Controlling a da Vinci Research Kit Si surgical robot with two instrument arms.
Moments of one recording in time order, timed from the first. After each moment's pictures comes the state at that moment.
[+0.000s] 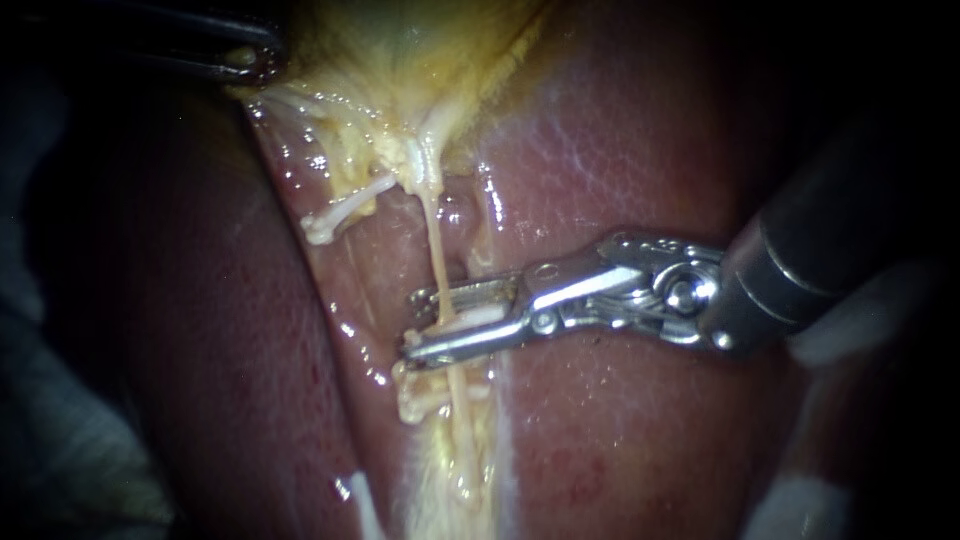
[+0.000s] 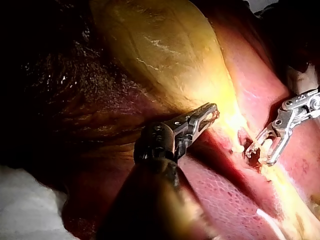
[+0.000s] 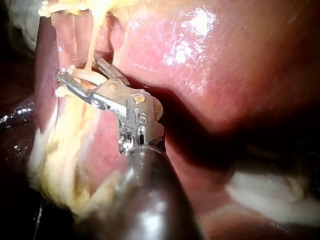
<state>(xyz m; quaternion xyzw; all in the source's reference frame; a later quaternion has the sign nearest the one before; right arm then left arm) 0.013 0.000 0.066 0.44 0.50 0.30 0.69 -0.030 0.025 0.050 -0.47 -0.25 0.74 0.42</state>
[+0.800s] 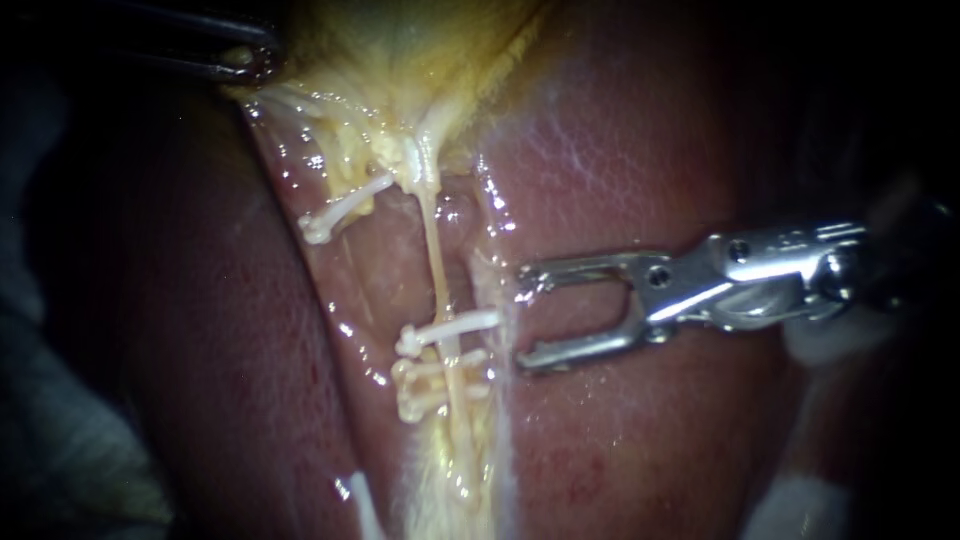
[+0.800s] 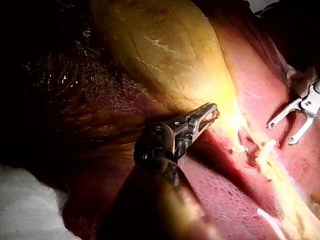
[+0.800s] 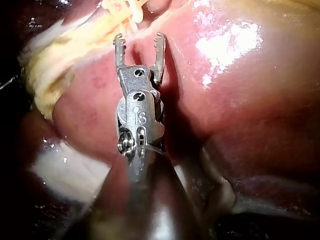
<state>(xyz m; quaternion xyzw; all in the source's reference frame) 0.003 0.000 0.060 0.22 0.52 0.14 0.81 -0.030 0.025 0.050 -0.47 -0.25 0.74 0.42</state>
